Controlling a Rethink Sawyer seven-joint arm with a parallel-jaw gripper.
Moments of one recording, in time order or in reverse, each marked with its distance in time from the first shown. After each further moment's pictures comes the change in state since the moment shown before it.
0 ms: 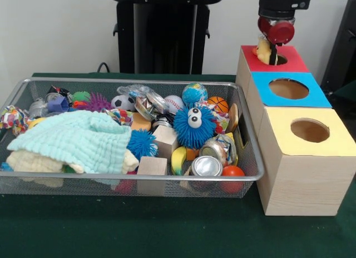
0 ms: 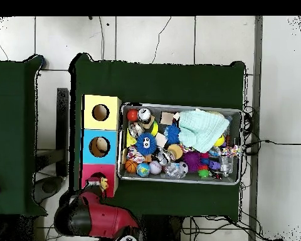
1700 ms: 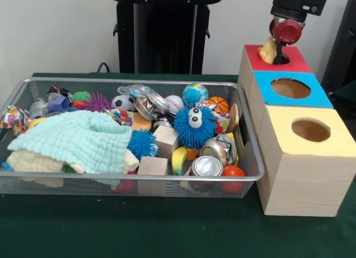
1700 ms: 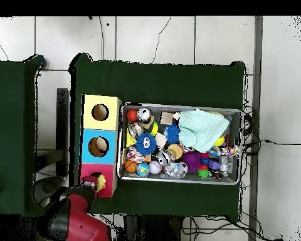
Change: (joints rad) arm 0.369 0.085 -0.220 -0.047 0.439 -0.082 0.000
